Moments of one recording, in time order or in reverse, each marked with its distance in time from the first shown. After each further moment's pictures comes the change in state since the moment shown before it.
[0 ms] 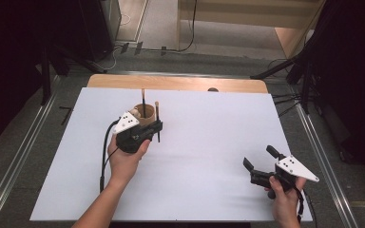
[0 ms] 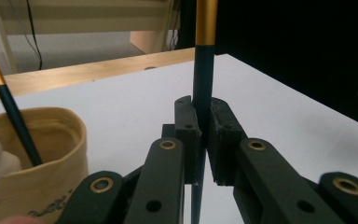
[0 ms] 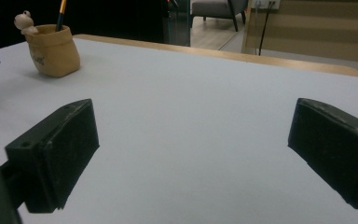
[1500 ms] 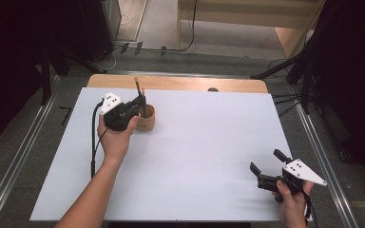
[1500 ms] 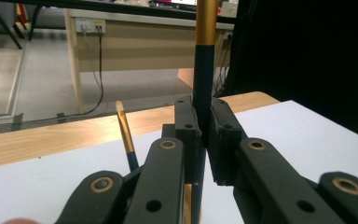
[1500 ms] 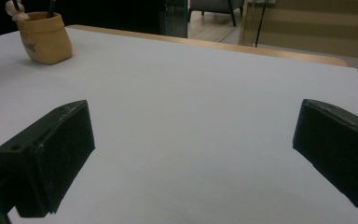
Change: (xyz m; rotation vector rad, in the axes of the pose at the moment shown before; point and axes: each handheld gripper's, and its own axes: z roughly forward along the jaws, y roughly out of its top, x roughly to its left) left arm 0.051 0.025 0.010 -0.138 0.194 0.013; right arm -0.015 -0.010 -0.012 0.016 -0.007 -0.009
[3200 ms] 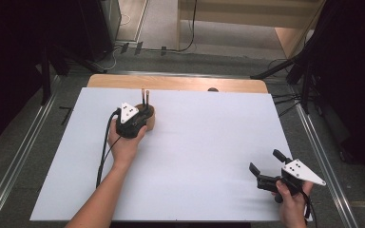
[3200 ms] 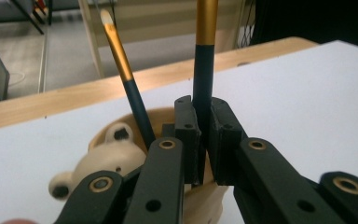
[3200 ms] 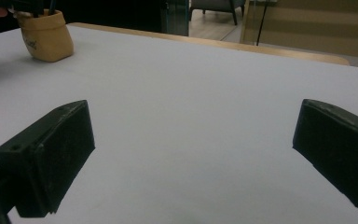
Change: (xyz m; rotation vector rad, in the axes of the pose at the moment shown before) left arm -0.006 -0.047 0.027 0.152 0.088 0.120; right arm 0.001 -0.001 0.001 0.005 0.004 -0.006
